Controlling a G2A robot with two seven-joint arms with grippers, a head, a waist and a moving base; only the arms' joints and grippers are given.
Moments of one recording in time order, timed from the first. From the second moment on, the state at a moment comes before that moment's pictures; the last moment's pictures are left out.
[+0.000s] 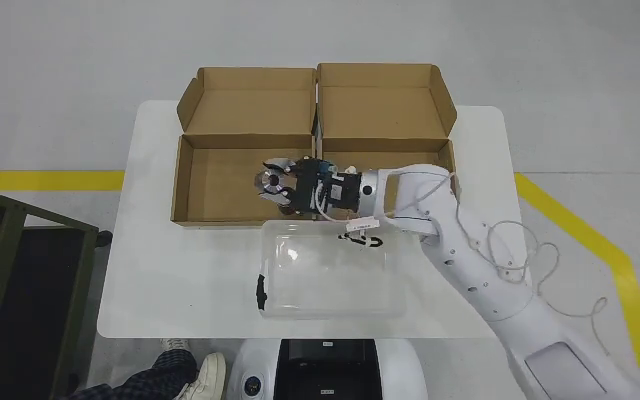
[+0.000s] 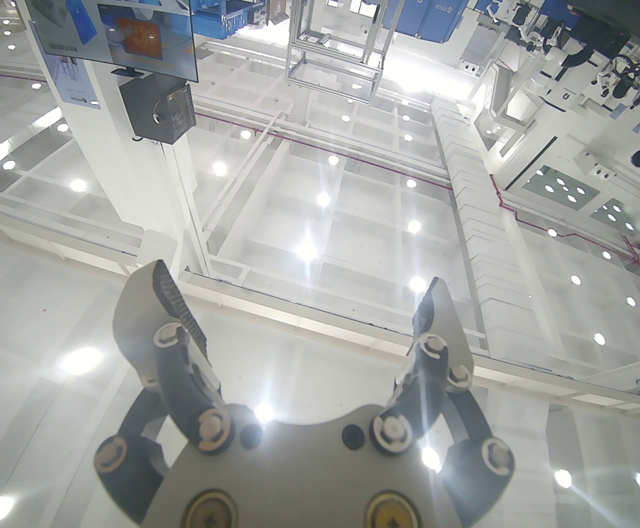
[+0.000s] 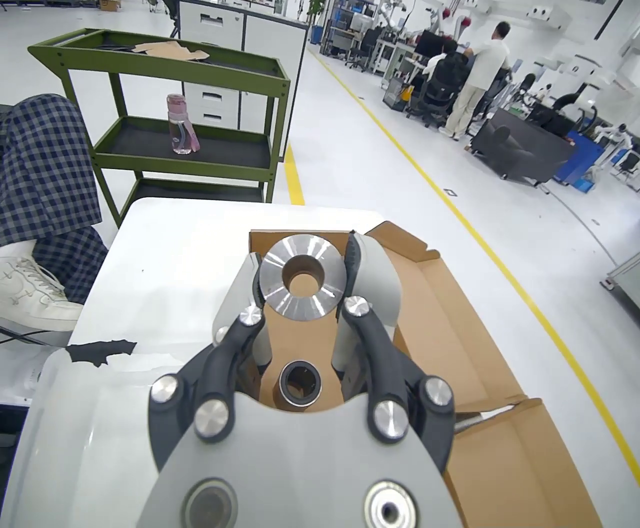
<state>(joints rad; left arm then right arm) -0.11 -0.30 -0.54 -1.19 3.07 0.29 0.07 -0.71 -1.28 0.83 -1.56 -1.17 -0.74 0.14</state>
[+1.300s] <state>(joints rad) -0.11 -0.30 -0.54 -1.19 3.07 0.29 0.07 -0.35 -1.60 0.44 -0.82 -1.00 -0.74 0.26</state>
